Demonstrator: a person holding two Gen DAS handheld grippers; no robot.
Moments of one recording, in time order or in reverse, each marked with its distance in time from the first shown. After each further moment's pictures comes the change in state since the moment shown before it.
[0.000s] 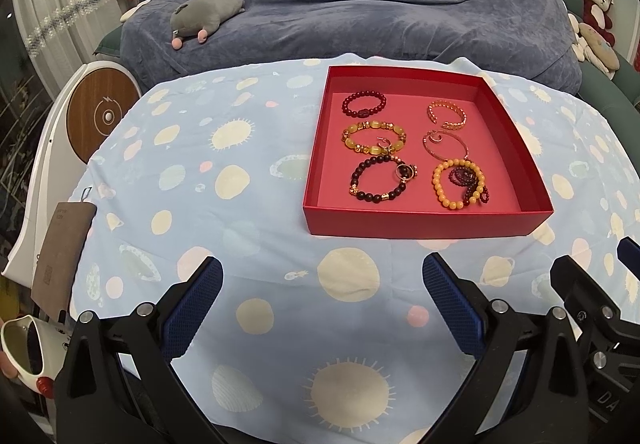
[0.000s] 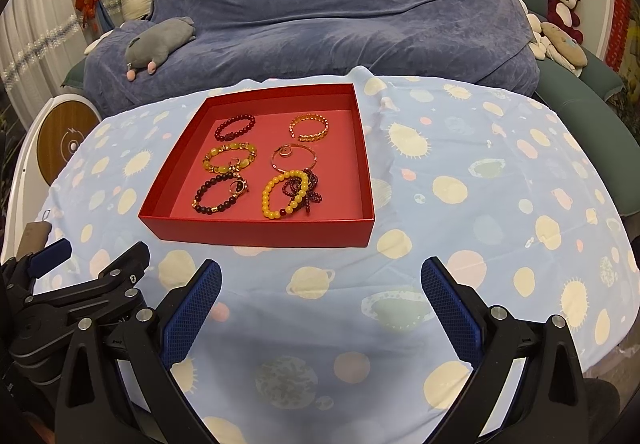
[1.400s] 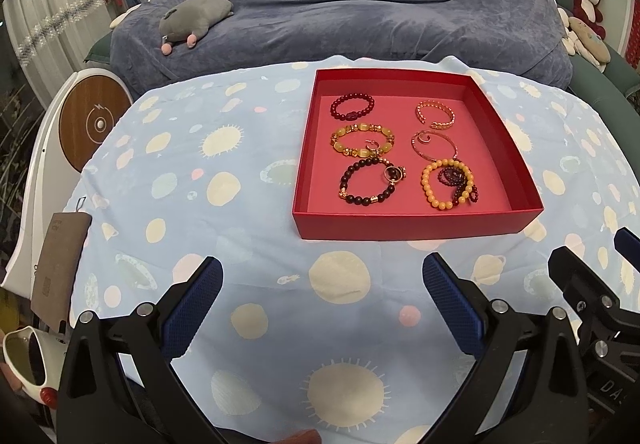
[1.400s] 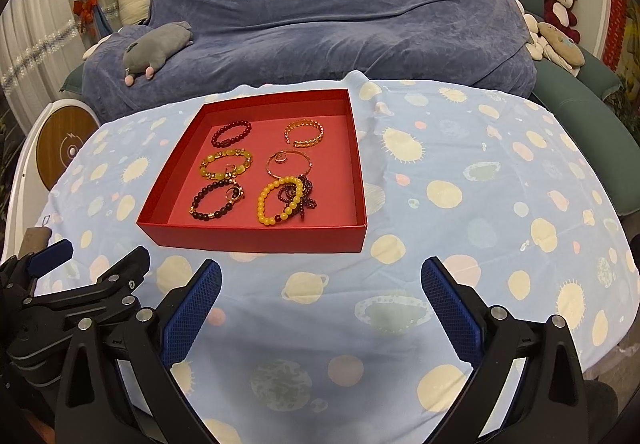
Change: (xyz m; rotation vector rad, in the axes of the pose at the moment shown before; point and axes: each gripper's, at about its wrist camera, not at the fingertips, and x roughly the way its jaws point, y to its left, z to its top) left arm -0.002 -0.005 0.005 0.033 0.003 -0.023; right arm -0.002 -0.005 0.001 0.003 -0.010 -0.004
